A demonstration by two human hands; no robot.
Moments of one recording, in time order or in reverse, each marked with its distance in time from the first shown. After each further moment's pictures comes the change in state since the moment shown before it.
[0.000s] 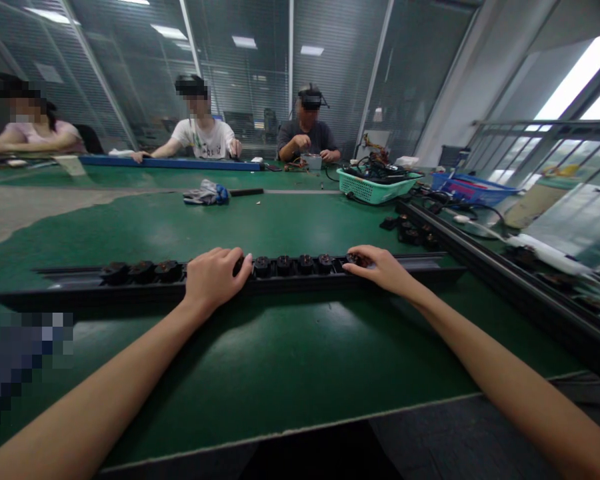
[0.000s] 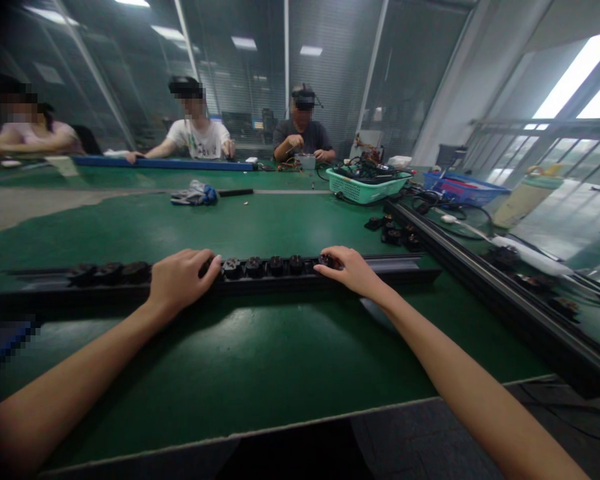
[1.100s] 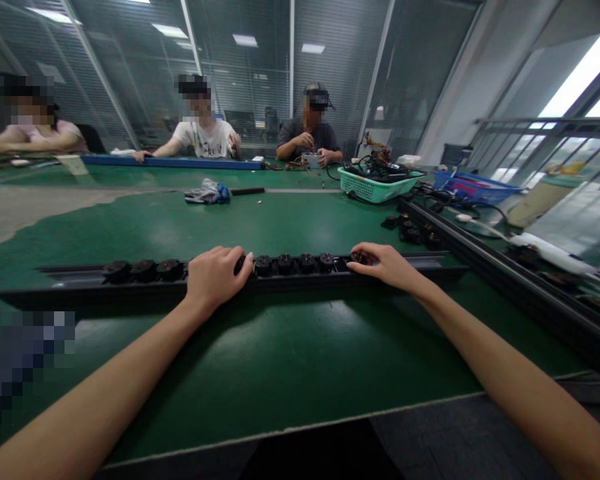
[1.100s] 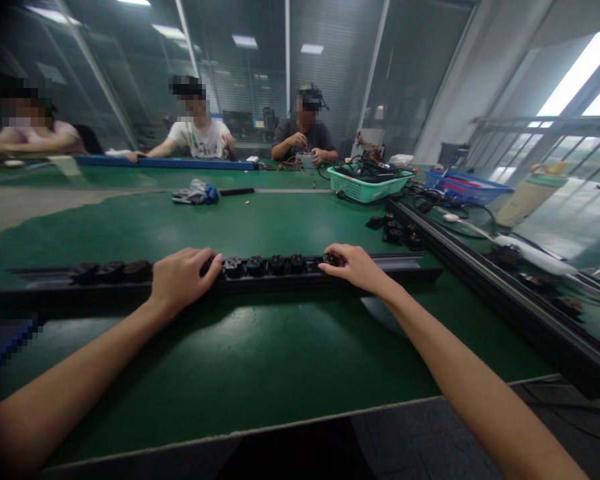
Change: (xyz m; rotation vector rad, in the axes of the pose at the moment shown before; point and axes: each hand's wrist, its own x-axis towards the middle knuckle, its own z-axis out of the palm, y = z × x) left_hand 0.000 0.001 -0.001 -0.019 -0.015 -0.004; right_hand 0.002 0.000 -0.006 -0.042 -0.034 0.006
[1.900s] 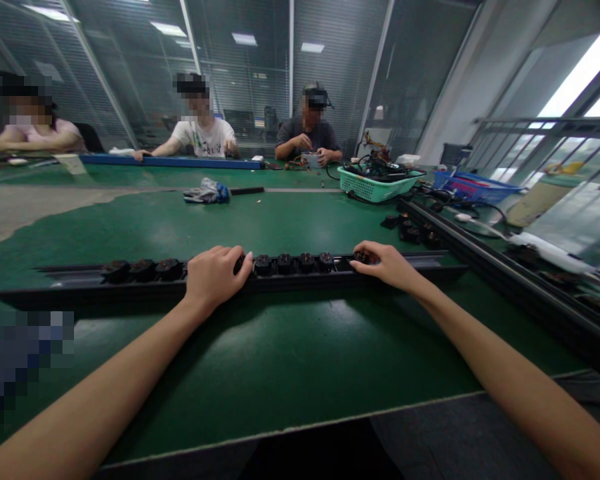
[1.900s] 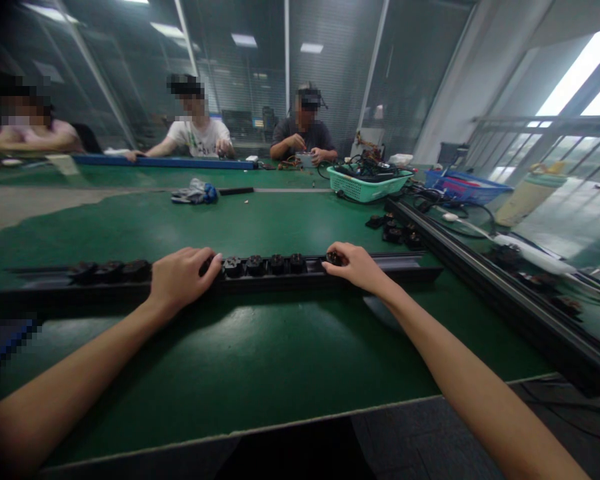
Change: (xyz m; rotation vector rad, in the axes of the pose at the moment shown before) left_hand 0.001 0.001 -0.002 0.015 -0.012 -0.008; right_hand -0.002 0.008 0.001 -0.020 0.039 0.009
